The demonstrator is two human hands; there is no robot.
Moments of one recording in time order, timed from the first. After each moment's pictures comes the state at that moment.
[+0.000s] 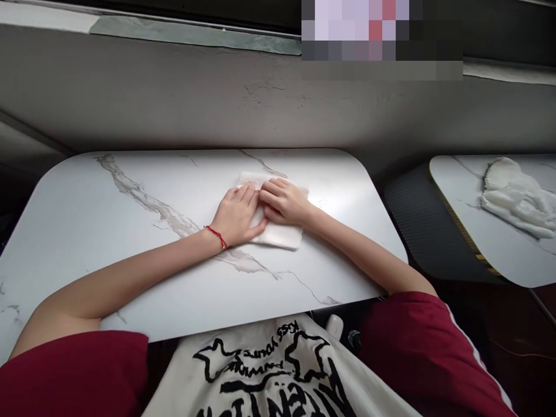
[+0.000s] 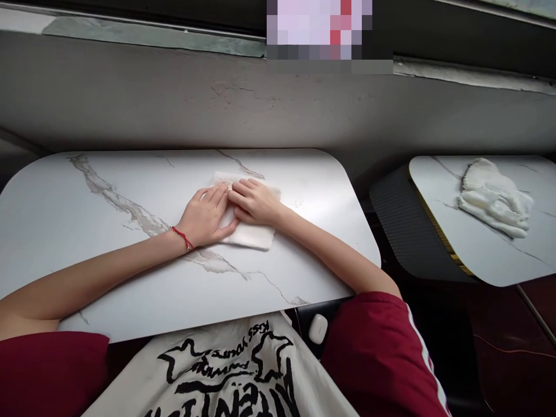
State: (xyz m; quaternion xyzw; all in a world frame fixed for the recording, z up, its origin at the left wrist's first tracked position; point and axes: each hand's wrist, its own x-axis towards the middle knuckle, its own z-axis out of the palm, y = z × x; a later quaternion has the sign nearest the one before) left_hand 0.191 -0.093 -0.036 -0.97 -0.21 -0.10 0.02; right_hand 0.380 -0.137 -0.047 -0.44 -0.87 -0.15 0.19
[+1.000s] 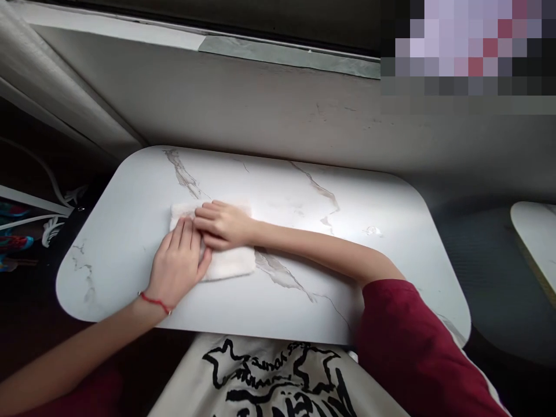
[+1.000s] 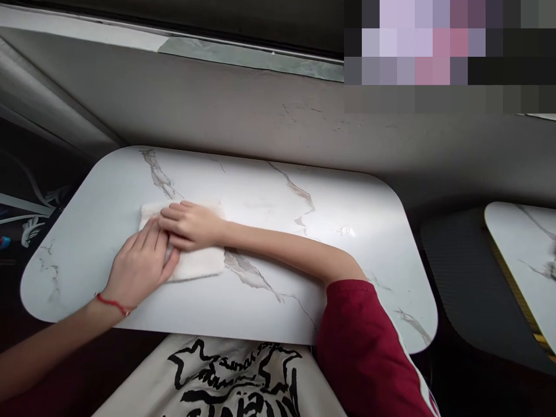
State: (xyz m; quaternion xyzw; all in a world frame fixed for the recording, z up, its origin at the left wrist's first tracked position) left_hand 0.001 -0.126 -0.033 -0.90 -0.39 -0.10 0.18; right_hand 0.184 -0.064 -0.043 -0.25 -0.95 0.02 0.18
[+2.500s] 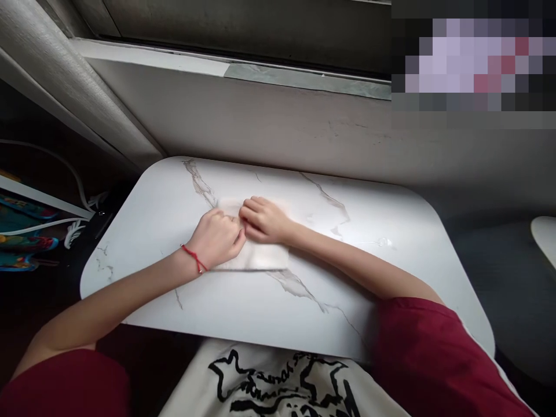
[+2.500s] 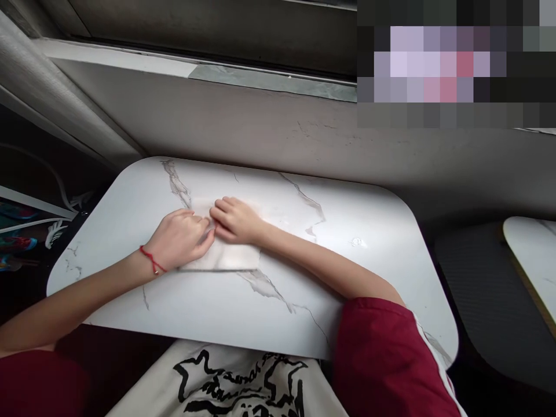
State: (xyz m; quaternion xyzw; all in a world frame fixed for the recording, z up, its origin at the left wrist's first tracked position) left_hand 0.059 -0.081 0.013 -0.93 -0.36 0.03 0.06; right_hand 0.237 -0.054 -0.058 -0.32 -0.91 -0.01 0.27
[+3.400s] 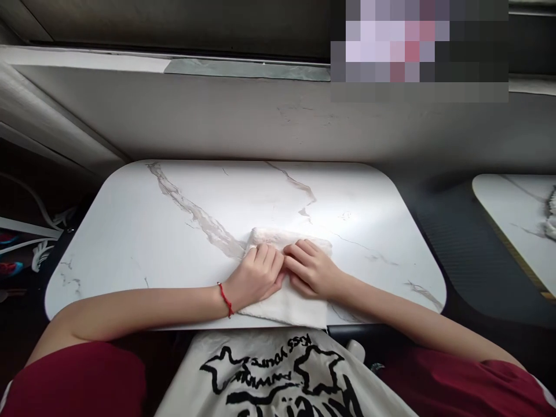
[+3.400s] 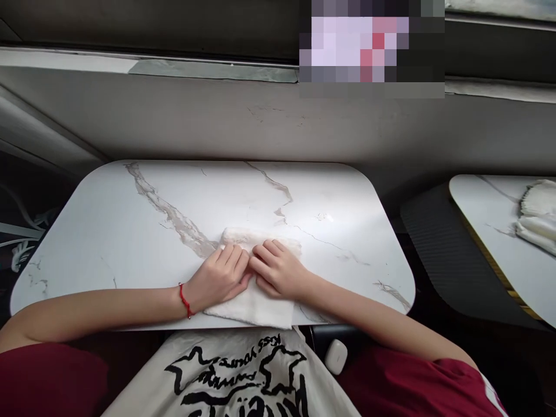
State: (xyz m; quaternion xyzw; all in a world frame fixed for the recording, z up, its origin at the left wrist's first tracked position) left_hand 0.131 -0.180 -0.022 -0.98 -0.16 -0.09 0.11; right_hand 0.321 -0.243 -0.045 -0.42 -0.86 -0.01 0.27
